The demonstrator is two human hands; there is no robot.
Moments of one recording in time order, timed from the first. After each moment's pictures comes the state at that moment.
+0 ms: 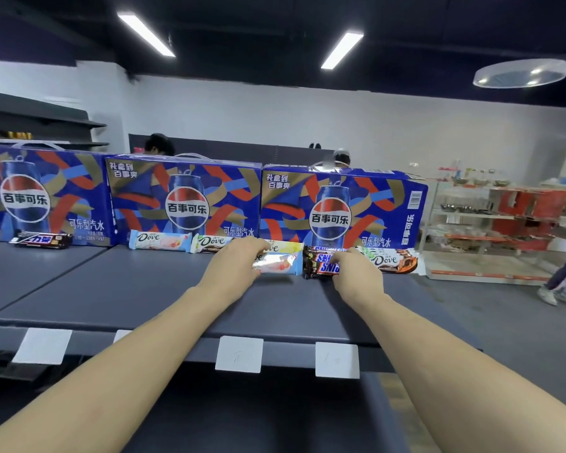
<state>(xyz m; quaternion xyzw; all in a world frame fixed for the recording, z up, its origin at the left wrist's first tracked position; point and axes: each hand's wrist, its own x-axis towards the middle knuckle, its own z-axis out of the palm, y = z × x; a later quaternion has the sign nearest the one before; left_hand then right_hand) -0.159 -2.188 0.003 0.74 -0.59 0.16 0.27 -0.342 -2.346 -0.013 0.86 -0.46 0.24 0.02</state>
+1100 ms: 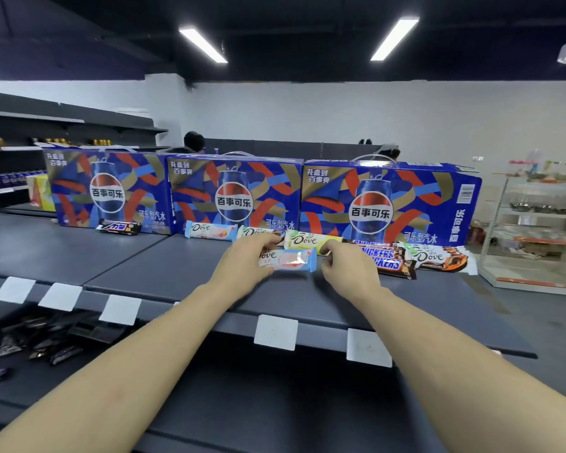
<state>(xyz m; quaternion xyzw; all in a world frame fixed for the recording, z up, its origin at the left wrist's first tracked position) -0.147 -2.140 -0.006 0.76 -0.54 0.12 0.35 -0.298 -2.297 -0.010 0.90 -0.31 0.31 -0.03</state>
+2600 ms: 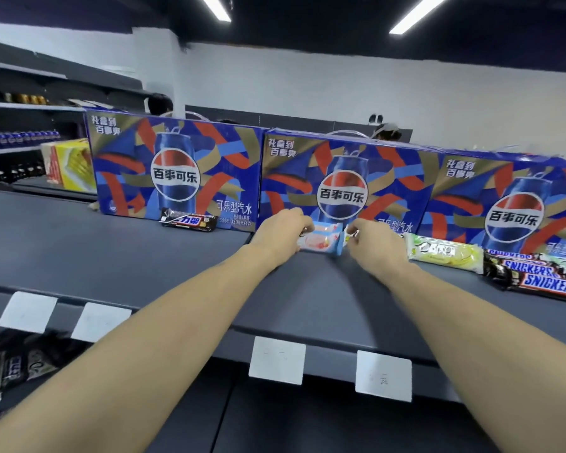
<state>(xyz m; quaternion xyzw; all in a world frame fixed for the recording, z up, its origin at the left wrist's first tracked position) 0.098 -2.116 0.000 0.76 -0.60 0.15 0.18 -0.061 -2.230 -0.001 0.88 -0.40 0.27 0.00</state>
